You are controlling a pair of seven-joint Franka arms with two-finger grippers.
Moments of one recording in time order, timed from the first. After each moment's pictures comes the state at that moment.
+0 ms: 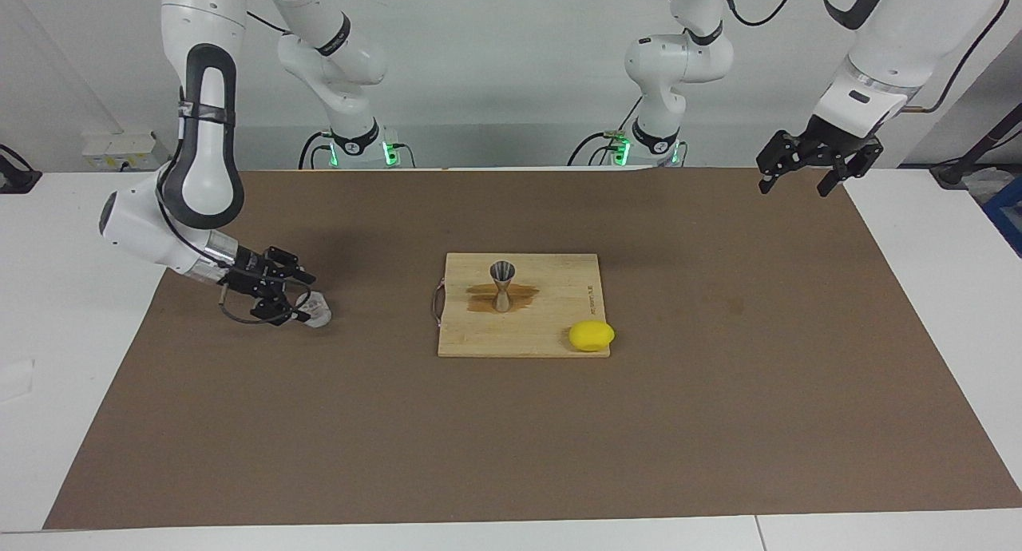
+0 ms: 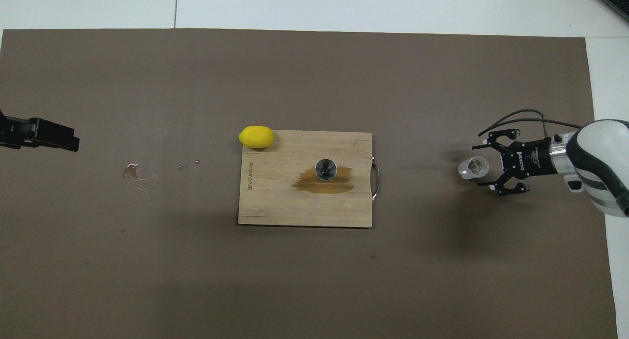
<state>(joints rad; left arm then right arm) -0.04 -0.01 0.00 -1.57 -0.04 1.56 0.06 -0.24 0.25 -0.01 -2.05 0.71 2.00 0.79</state>
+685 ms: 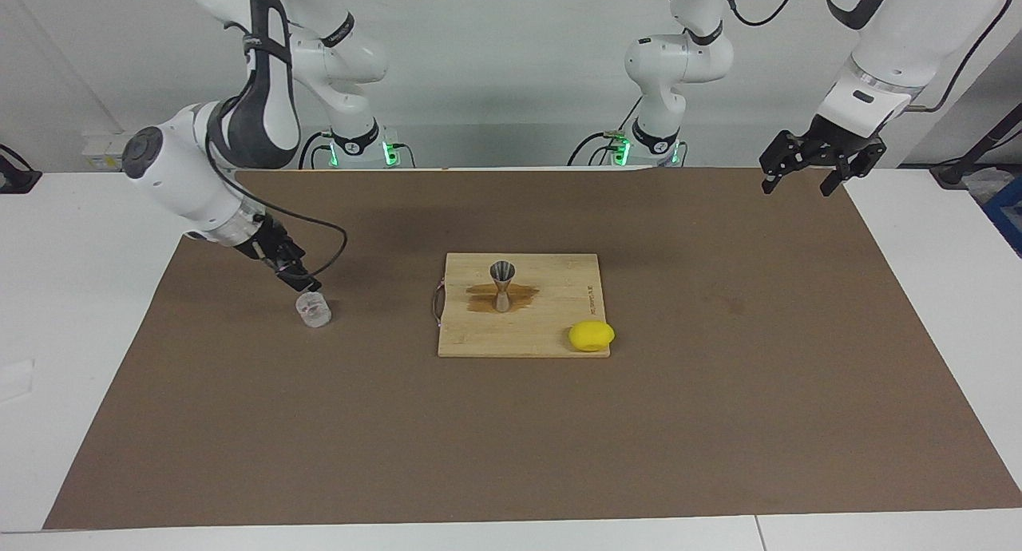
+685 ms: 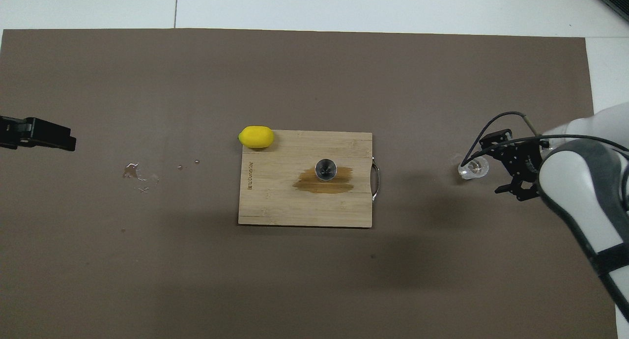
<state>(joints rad) -0.04 -0.01 0.00 -1.57 -0.04 1.56 0.06 -0.04 0.05 0.01 -2.05 0.24 1.99 0.78</state>
